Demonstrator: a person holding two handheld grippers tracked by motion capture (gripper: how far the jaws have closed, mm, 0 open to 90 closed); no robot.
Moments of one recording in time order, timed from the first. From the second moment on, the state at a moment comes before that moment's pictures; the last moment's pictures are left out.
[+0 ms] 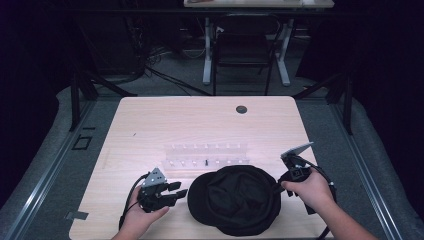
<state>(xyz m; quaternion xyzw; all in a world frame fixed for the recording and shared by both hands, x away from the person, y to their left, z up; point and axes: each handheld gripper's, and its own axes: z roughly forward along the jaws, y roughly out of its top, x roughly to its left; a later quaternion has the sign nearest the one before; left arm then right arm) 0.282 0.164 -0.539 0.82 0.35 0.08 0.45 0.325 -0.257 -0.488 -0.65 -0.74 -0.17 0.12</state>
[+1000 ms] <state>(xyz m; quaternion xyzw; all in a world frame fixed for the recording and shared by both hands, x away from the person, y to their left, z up) 0.285 0.169 -0.540 0.81 0.36 0.08 0.45 0.323 -0.248 -0.429 -0.63 -0.69 -0.26 0.24</state>
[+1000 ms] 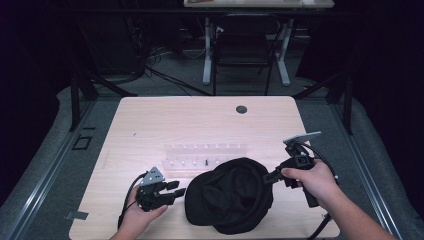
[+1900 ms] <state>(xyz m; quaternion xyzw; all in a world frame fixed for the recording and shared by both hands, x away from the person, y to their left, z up) 0.286 0.171 -0.541 0.81 0.36 0.08 0.45 0.318 -0.238 -0.401 -0.59 -0.67 -0.34 0.29</state>
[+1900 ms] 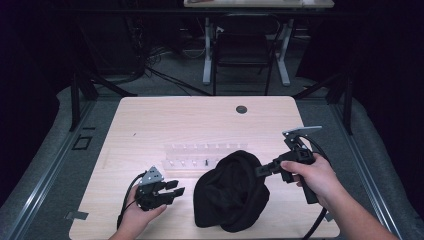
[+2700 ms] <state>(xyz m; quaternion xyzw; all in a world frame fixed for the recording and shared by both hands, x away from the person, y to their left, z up) 0.286 0.172 -0.541 0.81 0.36 0.08 0.45 0.312 -0.234 -0.382 -0.58 -0.65 -0.39 0.30</state>
